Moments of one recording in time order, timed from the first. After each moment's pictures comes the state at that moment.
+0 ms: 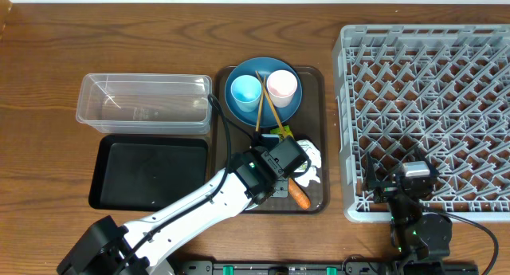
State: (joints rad) left arm -0.91 1.50 0.99 -0.79 -0.11 -0.85; right arm 0.09 0.01 0.01 -0.07 -0.01 -0.06
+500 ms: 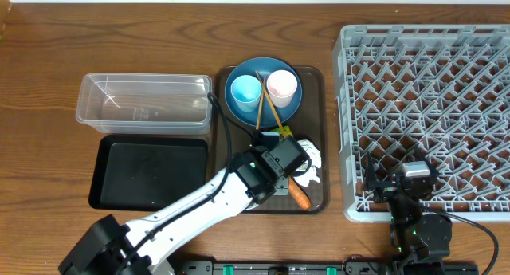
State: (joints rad) left arm -0.91 1.52 0.99 -0.77 -0.13 -0.85; right arm 0.09 0.01 0.01 -0.07 -0.01 -0.06
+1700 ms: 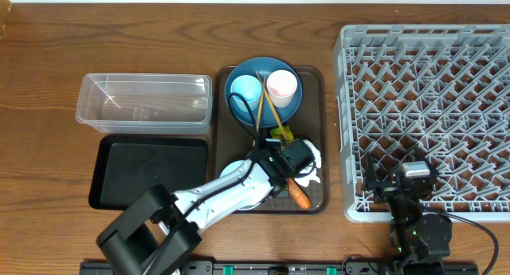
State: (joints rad) left arm -0.91 1.71 0.99 -0.73 -0.16 -0.85; right arm 0.09 0.01 0.01 -0.07 -0.01 -0.06
